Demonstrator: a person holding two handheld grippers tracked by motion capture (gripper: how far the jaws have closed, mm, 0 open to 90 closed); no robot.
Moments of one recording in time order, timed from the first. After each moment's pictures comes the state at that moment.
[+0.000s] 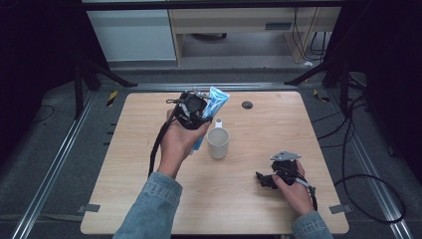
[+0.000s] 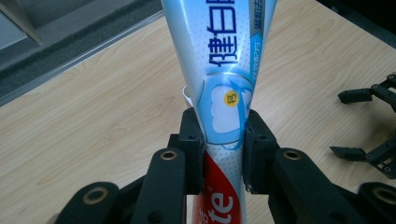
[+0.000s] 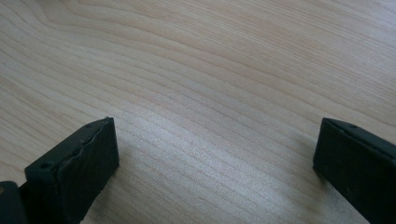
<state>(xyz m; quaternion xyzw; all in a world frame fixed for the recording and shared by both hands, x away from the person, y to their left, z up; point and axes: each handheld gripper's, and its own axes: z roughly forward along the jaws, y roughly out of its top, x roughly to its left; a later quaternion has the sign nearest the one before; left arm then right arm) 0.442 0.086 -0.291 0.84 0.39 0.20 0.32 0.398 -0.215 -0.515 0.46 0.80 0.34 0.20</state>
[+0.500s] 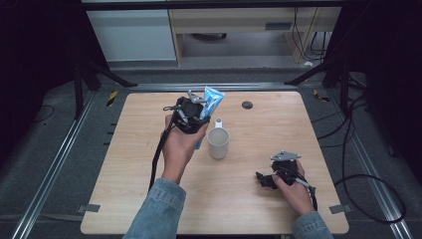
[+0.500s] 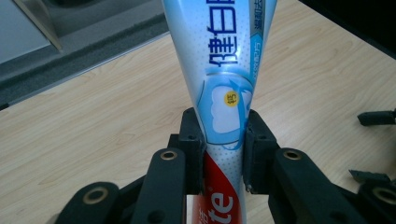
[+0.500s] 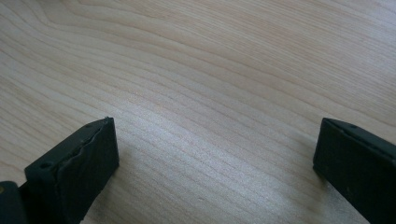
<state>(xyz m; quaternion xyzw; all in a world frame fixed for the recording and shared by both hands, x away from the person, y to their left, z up) 0.440 0.091 -0.310 0.80 0.42 0.23 0.36 0.398 -0.215 -0.515 0.46 0.80 0.34 0.20</state>
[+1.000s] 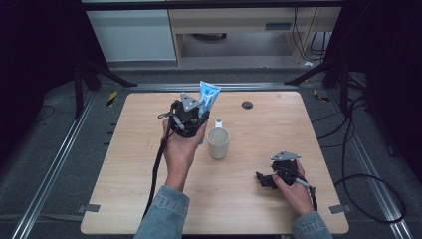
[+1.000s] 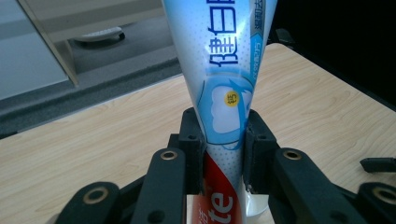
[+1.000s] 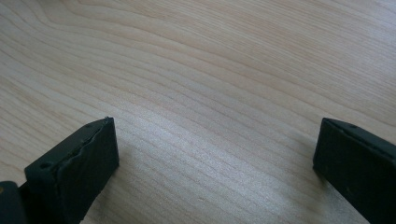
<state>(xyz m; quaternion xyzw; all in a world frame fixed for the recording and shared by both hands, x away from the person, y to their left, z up) 0.426 0.096 -0.313 0.75 0.42 0.28 0.43 0.398 -0.215 -0.515 0.46 0.80 0.34 0.20</state>
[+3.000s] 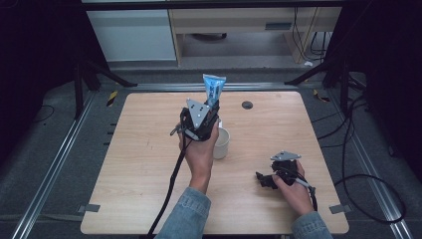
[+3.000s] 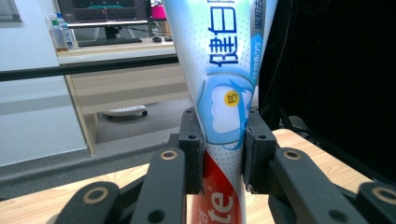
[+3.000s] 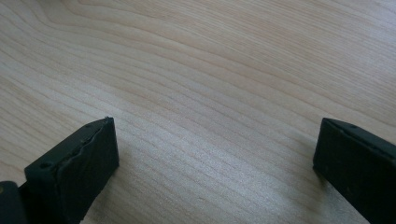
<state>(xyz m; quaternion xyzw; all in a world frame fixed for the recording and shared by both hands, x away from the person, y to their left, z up) 0.419 0.065 -0.334 0.63 0.40 0.38 0.55 0.398 -0.215 -0.515 0.46 0.80 0.34 0.20</state>
